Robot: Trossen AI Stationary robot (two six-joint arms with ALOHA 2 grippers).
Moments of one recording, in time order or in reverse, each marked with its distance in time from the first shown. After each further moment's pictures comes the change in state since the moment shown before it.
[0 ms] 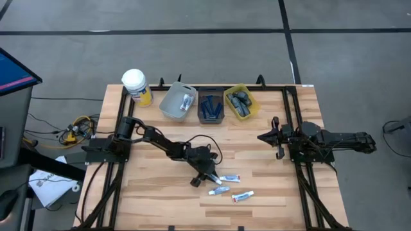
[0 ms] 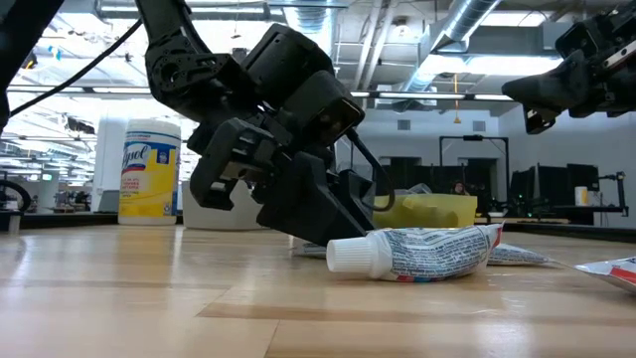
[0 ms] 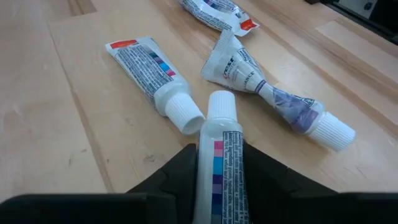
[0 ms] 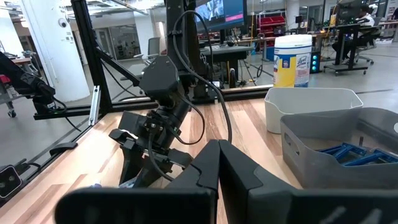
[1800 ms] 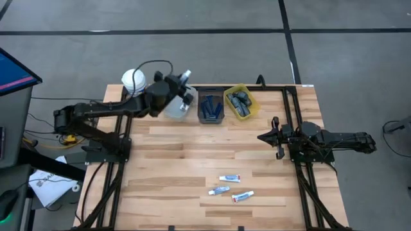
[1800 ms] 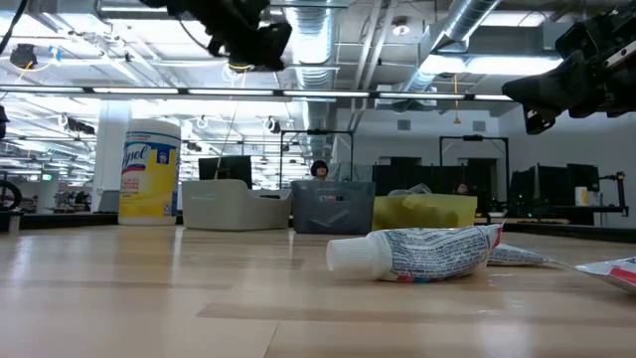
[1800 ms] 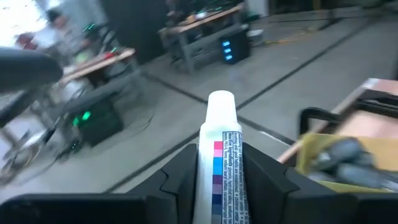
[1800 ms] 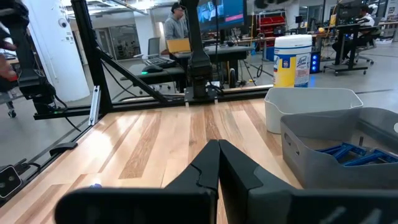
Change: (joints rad) left arm 0.440 -0.797 -0.007 -0.350 -1.116 -0.089; right arm 0.000 0.000 0.000 0.000 0.000 0.000
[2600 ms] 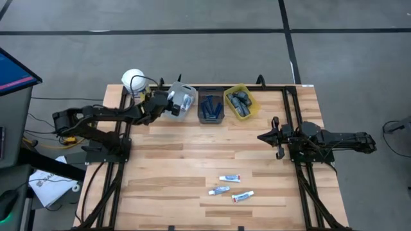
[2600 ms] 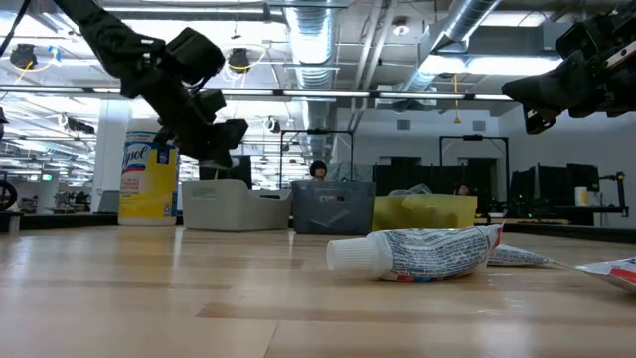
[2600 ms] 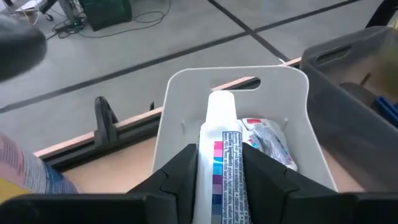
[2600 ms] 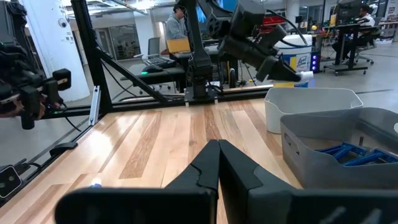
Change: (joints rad) left arm 0.181 0.001 -0.439 0.024 0.113 -0.457; right arm 0.000 0.000 0.000 0.000 0.000 0.000
